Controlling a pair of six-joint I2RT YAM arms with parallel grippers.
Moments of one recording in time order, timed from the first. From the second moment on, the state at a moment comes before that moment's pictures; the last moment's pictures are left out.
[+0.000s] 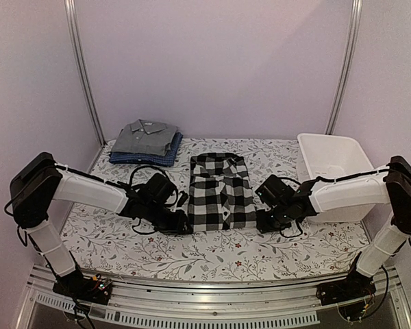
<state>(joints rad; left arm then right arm) -0.81 1.71 0.83 -0.13 0.30 -0.64 0.85 1.63 0.88 -0.41 0.15 0.66</state>
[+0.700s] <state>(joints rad) -0.83 1.71 0.81 -0.10 0.24 -0.60 0.85 1.65 0.80 -0.21 0.12 0.52</state>
